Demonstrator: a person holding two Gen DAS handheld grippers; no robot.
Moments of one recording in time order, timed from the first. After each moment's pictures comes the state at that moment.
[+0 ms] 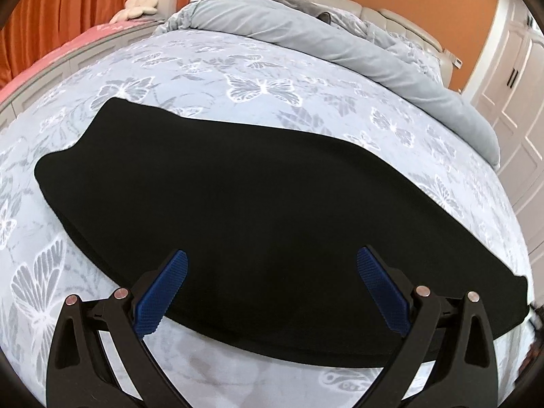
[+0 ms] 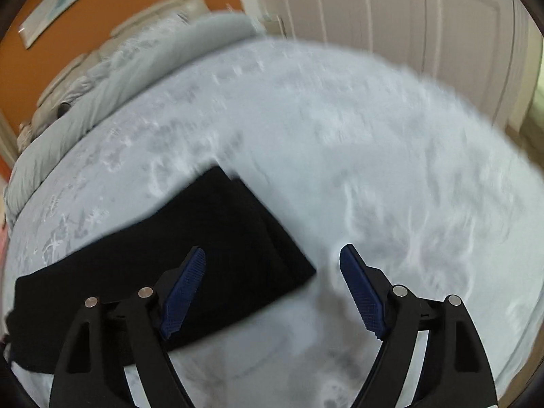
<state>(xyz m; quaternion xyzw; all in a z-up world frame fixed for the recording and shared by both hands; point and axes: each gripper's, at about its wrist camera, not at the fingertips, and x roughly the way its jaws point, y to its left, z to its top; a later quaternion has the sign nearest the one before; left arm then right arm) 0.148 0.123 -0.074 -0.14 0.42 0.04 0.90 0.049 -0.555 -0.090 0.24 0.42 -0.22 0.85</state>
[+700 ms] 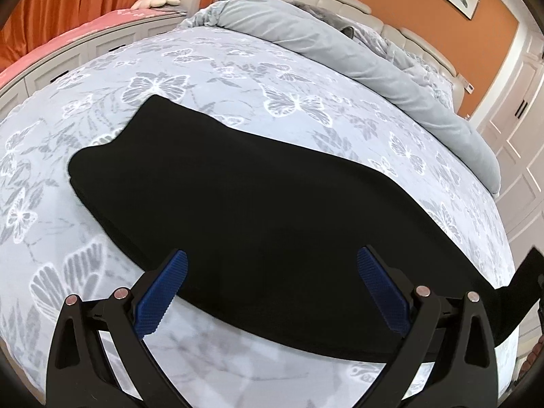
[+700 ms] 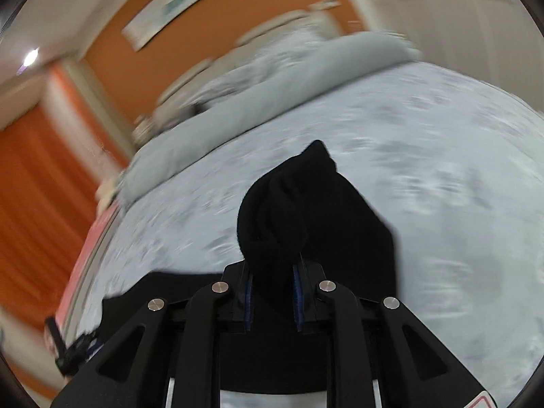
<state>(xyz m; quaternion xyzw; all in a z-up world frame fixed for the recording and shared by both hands) 0.134 0.175 -0.059 -0.18 0.41 0.06 0.89 0.118 -0.355 0.012 0.24 0.32 0.04 0.91</state>
